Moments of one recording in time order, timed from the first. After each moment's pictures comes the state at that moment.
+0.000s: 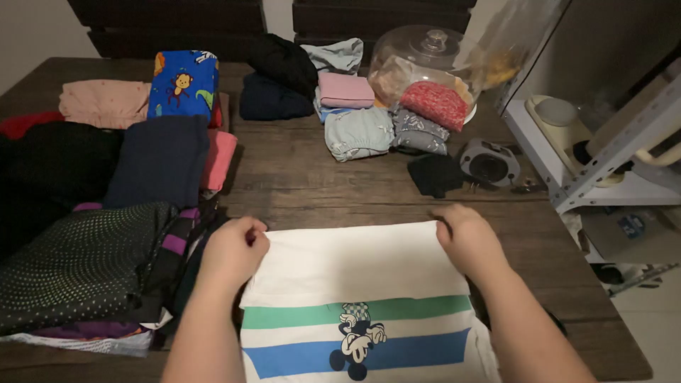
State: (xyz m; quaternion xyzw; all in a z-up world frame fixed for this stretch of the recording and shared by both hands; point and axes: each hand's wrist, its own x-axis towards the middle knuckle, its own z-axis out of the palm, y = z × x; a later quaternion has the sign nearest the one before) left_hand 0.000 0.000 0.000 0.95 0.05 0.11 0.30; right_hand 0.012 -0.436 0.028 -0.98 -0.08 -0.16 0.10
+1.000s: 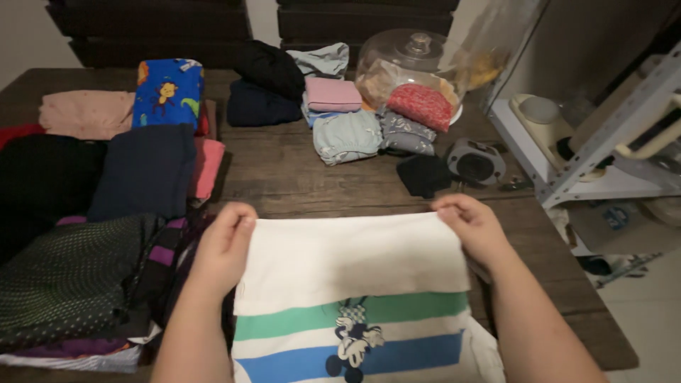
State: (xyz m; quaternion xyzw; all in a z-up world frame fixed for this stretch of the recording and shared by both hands) left_hand -0.009 -0.012 0.048 0.84 -0.08 0.17 0.51; right_hand 0.023 -0.471 0.018 -0.80 -0.04 -0.10 0.60
